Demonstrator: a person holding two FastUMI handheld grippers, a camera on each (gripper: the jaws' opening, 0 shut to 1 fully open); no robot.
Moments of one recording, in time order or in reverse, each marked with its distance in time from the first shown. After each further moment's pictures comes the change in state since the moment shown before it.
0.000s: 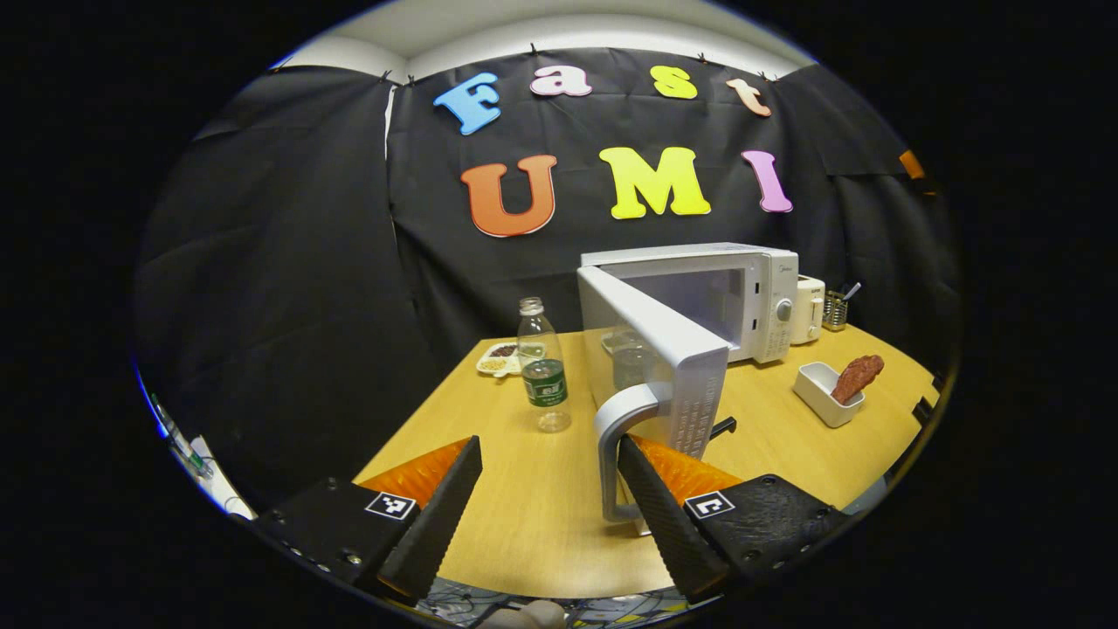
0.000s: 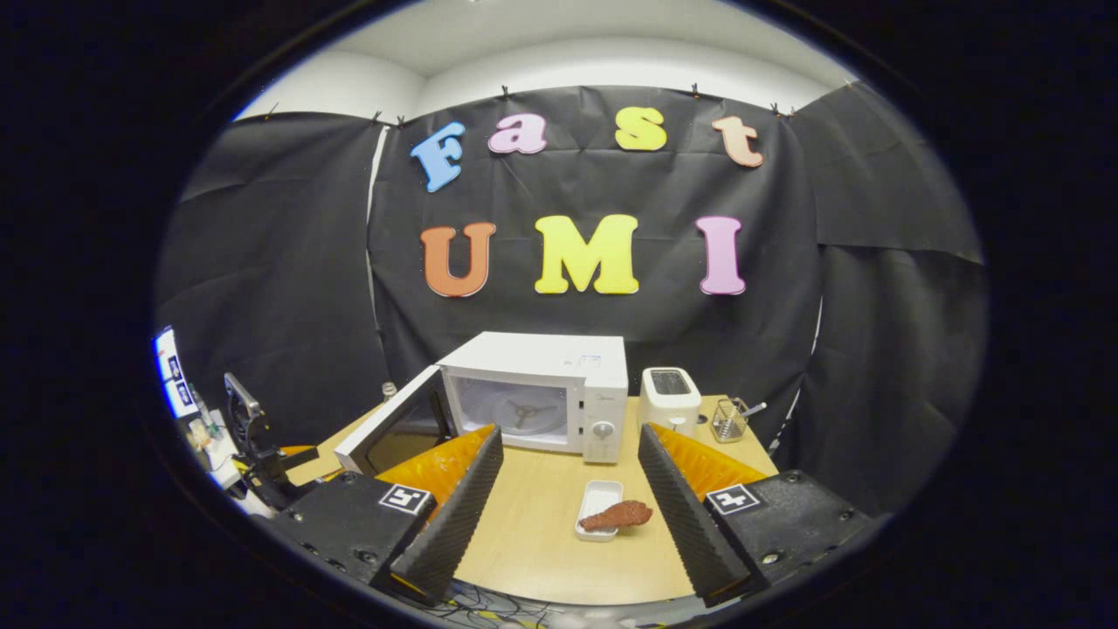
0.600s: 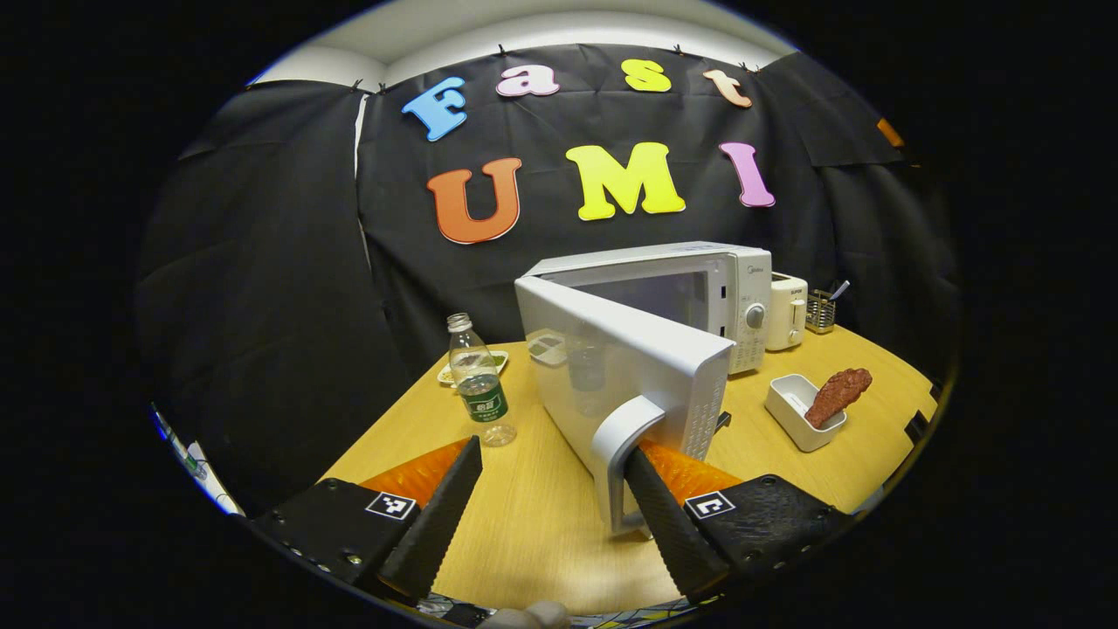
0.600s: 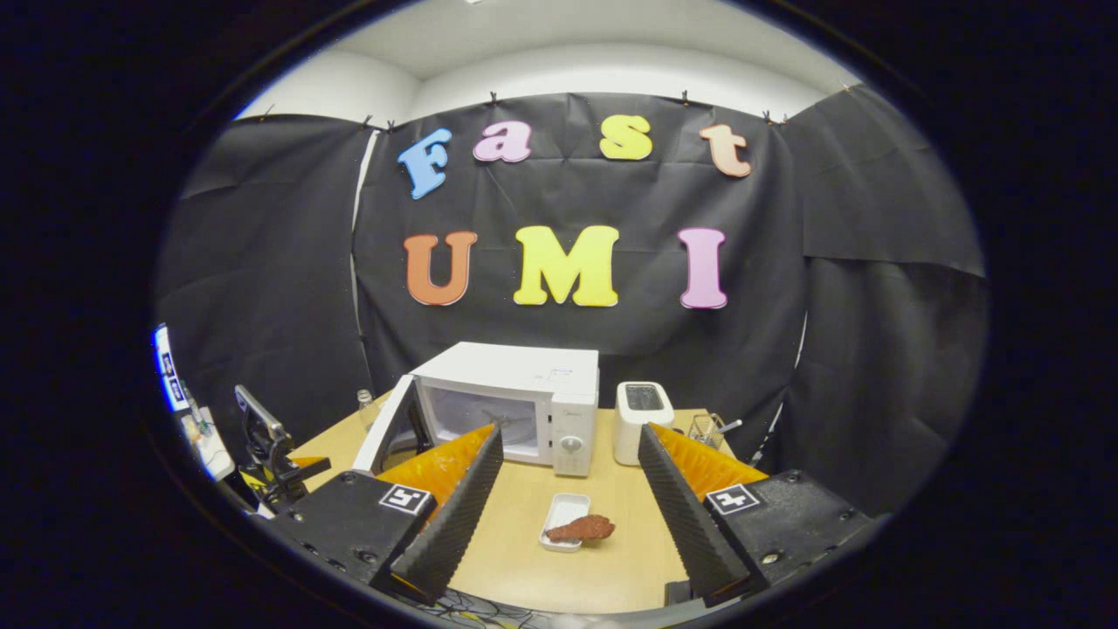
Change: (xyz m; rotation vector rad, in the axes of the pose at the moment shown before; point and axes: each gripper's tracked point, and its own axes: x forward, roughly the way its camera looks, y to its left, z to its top) left arm 0.018 -0.087 0.022 0.015 -0.003 -0.039; right arm 0.001 -0.042 0.022 -0.020 -0.026 -0.031
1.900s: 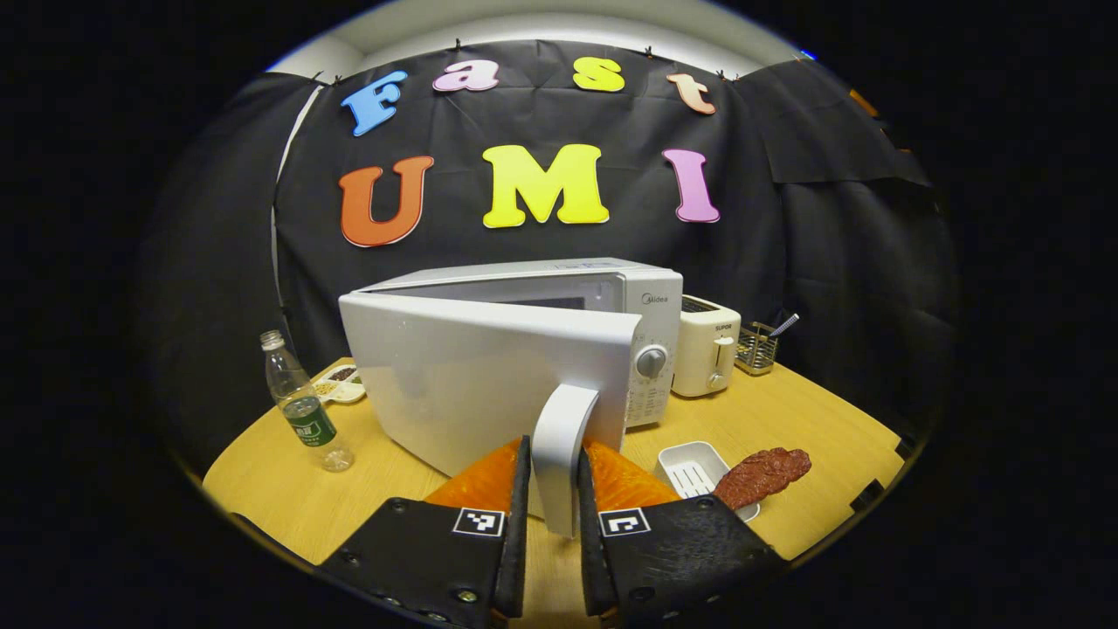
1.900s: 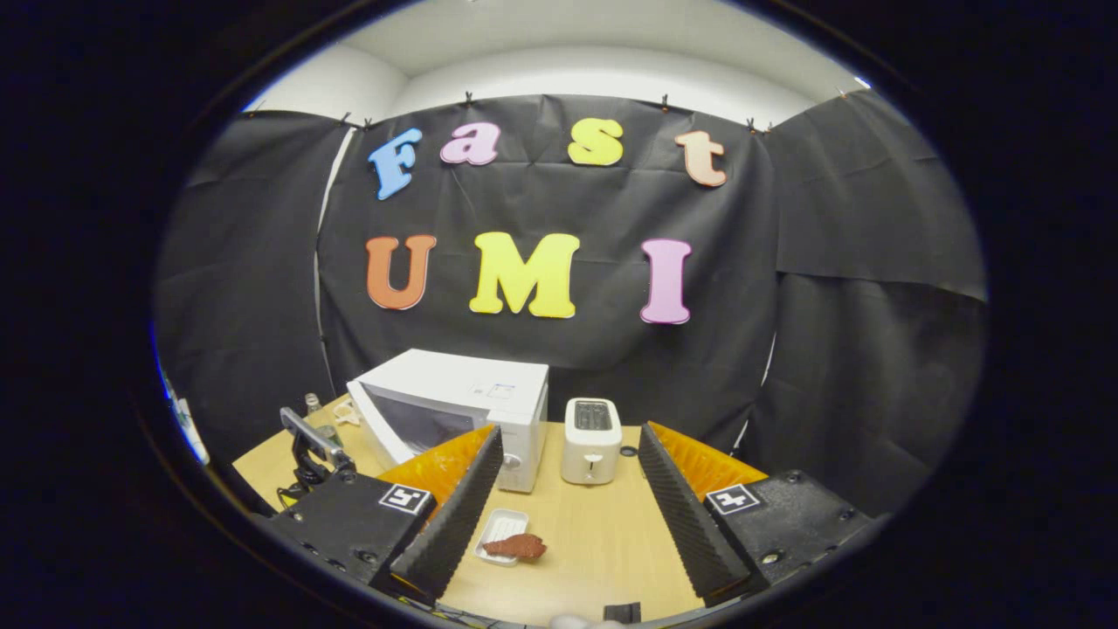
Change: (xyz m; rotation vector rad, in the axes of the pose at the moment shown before) left arm 0.075 -0.177 0.043 -0.065 -0.040 -0.182; right arm 0.024 -0.088 0.030 -0.043 -0.029 -0.102
